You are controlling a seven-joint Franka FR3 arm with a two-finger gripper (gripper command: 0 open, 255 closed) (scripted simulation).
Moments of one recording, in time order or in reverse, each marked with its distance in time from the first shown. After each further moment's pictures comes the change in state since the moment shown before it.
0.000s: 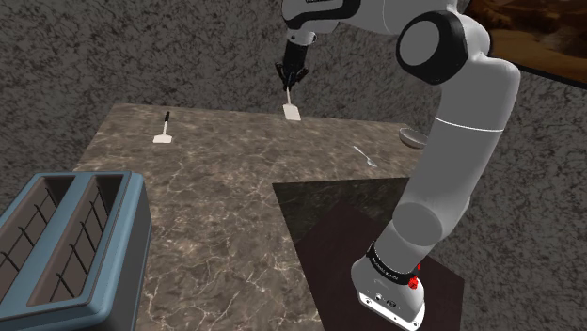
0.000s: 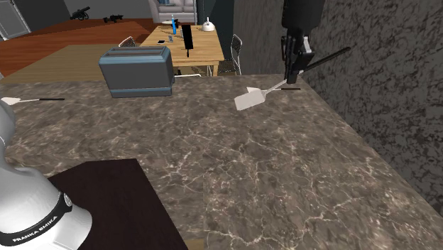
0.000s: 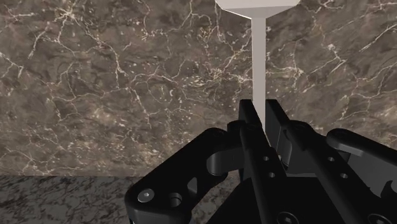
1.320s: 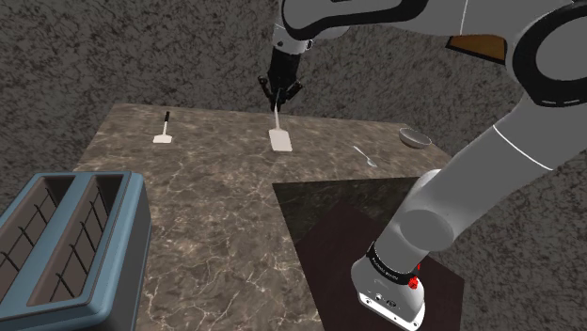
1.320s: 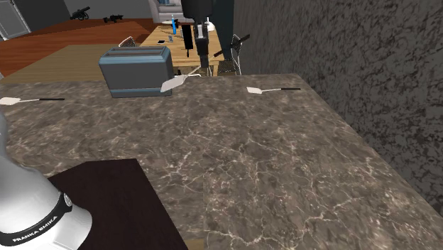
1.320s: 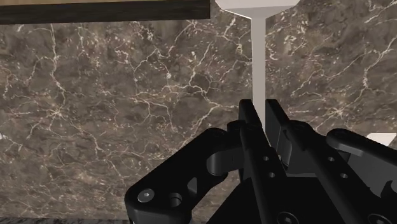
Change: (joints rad) arm 0.176 -0.472 0.176 -0.543 -0.054 0.064 0.360
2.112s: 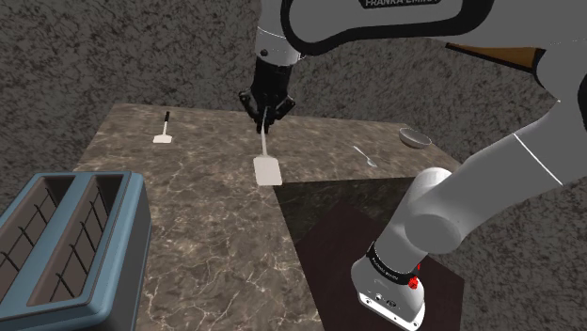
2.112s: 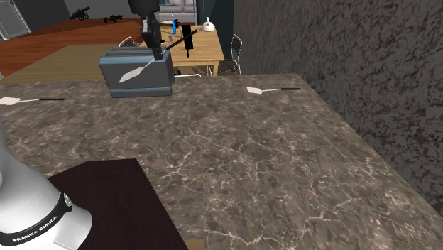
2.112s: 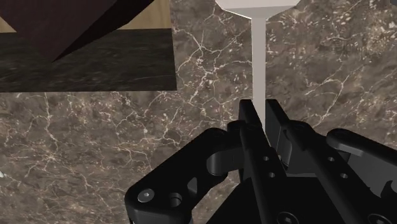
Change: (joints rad) arm 0.115 -0.172 0.183 -0.146 0.066 -0.031 0.264
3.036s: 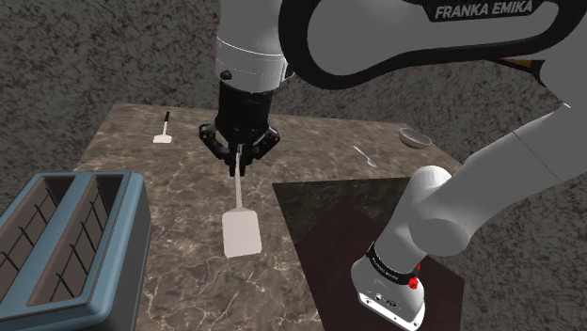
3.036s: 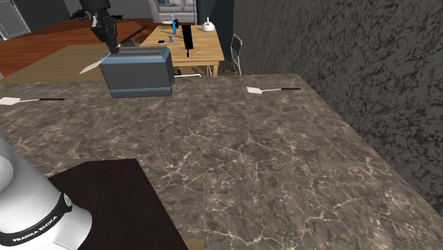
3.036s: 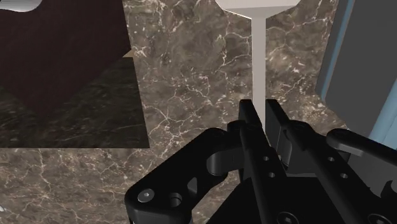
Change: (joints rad) arm 0.125 -0.009 0.251 0.032 0.094 -0.033 0.332
